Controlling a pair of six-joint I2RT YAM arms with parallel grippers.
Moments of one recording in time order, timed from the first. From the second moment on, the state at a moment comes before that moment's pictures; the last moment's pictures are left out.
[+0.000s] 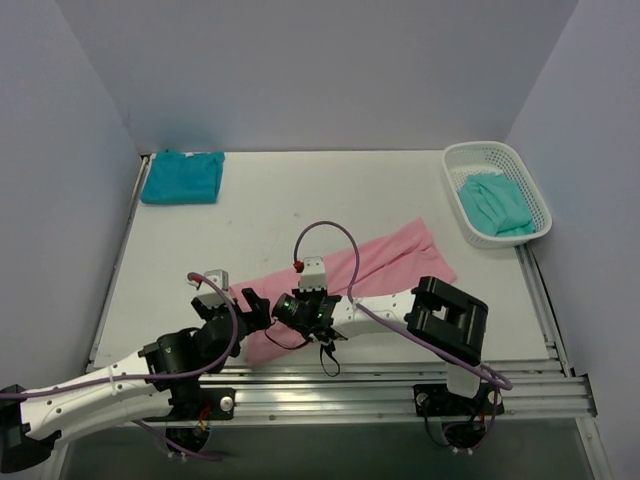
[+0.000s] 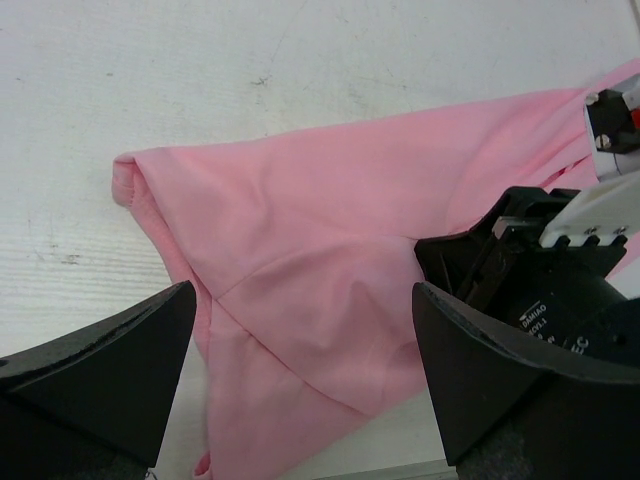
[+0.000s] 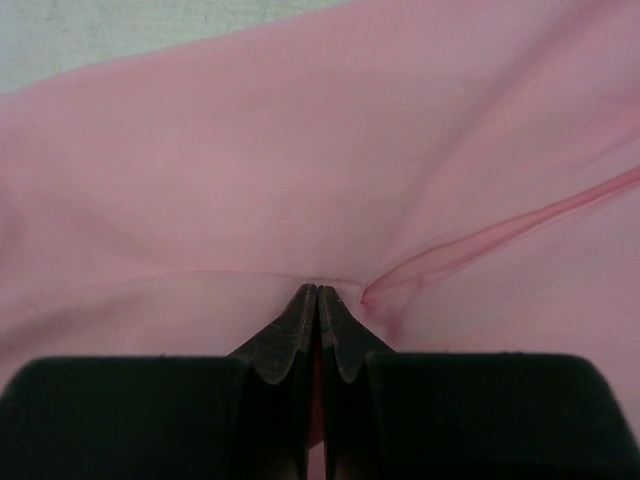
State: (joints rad) left arm -1.15 0.58 0.43 -0.45 -0.87 -0.91; right arm 1.19 1.85 1.03 -0.22 0.80 0.88
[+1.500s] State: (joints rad) left arm -1.14 1.14 0.42 -0.01 -0.89 -1.13; right arm 1.40 1.42 1.22 -0.85 1.27 1.16
